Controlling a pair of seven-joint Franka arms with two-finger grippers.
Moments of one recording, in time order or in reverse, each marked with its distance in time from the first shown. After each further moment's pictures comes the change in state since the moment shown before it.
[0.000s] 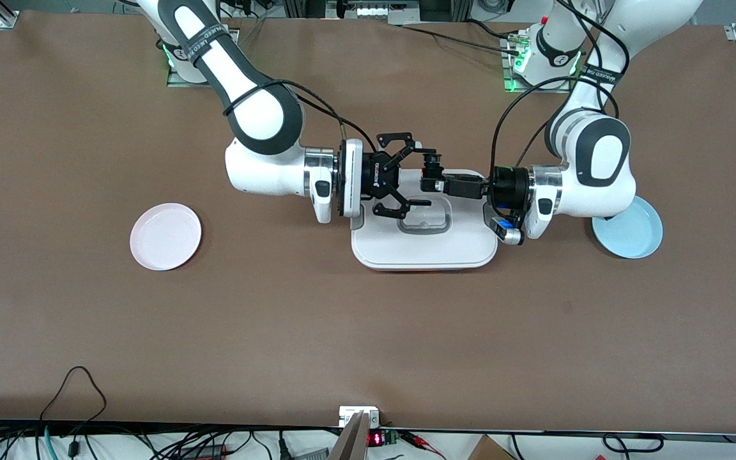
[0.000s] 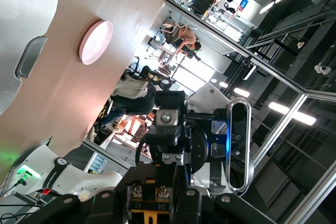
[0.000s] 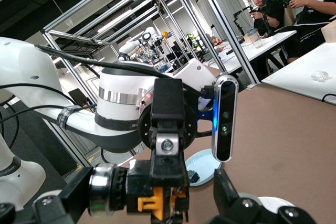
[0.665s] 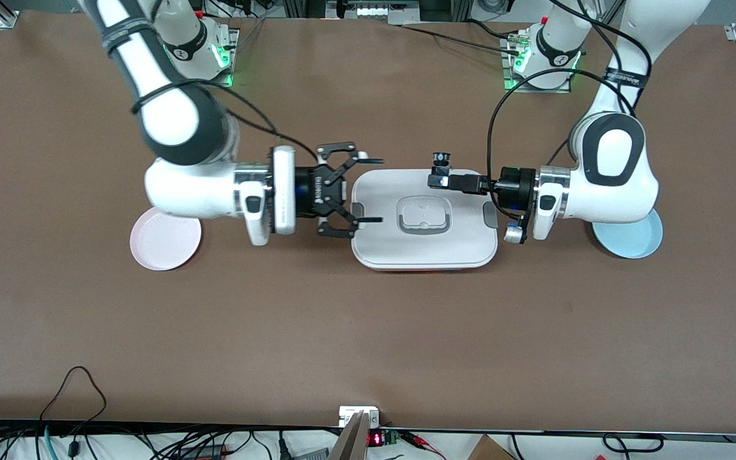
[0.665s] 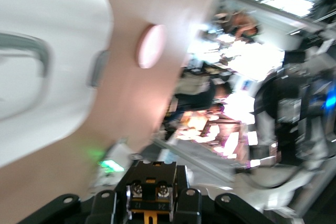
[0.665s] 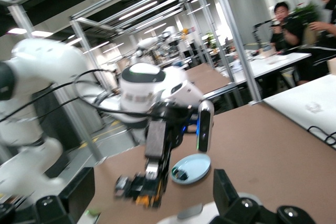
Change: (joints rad) left arm 0.016 -0.001 0.012 0.106 0.413 0.004 0.002; right arm -0.229 -0.057 -0.016 0.024 -0.224 -0.306 0.006
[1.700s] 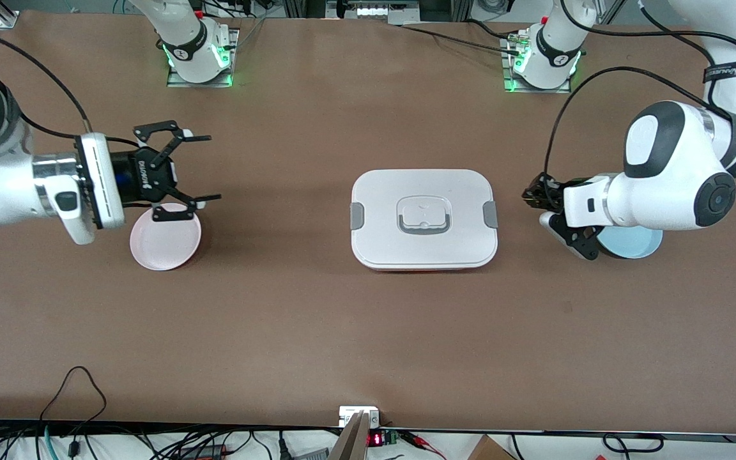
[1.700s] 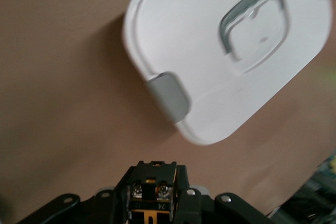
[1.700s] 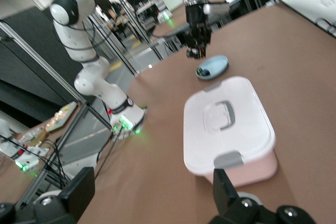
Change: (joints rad) left arm 0.084 -0.001 0.004 0.171 1.011 -0.101 0.375; right arm -0.303 -0.181 -0.117 0.000 -0.500 -0.527 0.276
